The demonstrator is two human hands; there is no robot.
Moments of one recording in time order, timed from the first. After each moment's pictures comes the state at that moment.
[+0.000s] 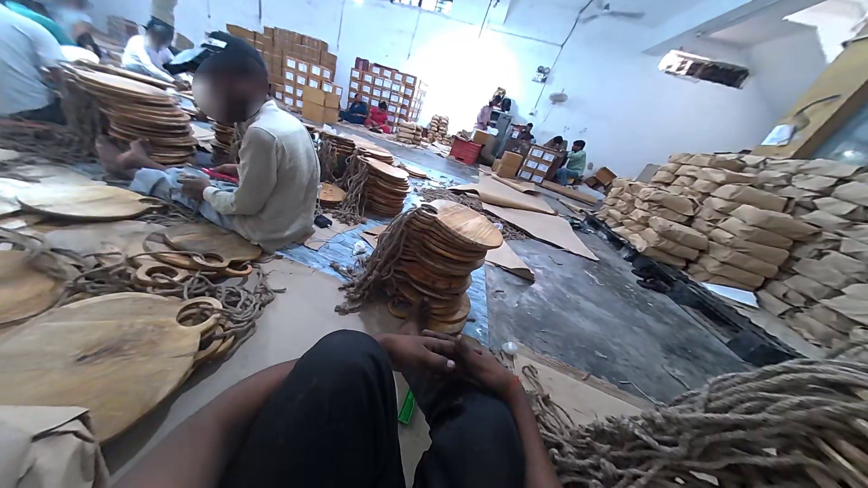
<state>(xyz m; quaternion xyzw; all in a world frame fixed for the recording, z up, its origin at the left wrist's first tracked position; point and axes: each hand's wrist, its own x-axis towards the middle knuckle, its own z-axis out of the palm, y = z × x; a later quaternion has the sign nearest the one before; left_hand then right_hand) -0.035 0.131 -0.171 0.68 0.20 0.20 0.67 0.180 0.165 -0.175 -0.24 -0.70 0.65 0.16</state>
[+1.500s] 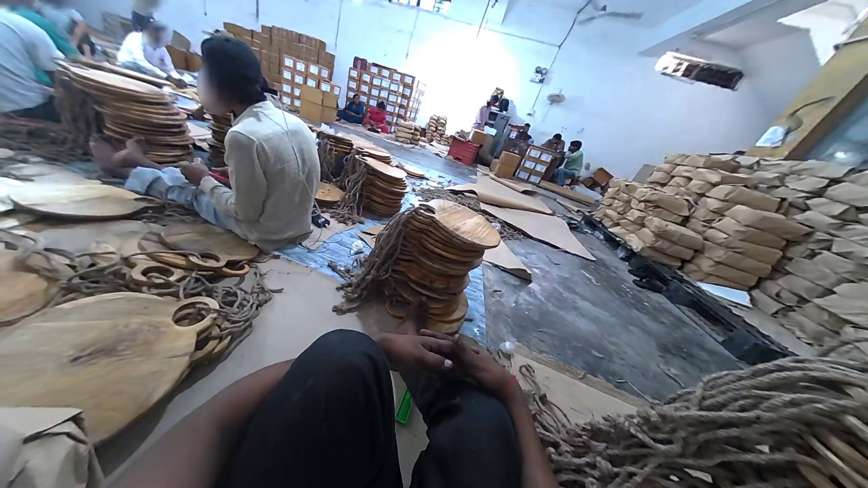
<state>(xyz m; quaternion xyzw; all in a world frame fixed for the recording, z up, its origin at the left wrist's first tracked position) -0.035 0.129 -0.168 0.69 0.23 0.20 0.65 0.180 0.165 -0.173 -0.23 -0.72 0.64 0.15</state>
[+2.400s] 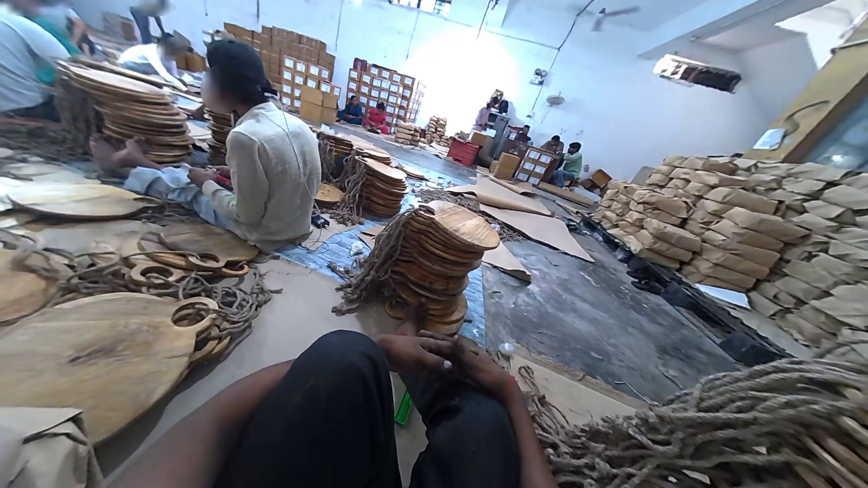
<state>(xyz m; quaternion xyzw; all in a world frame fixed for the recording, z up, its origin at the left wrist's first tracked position) -0.035 0.133 -0.174 0.69 0.21 0.20 0.66 0.181 0.163 -0.173 -0.28 -0.72 0.61 0.16</state>
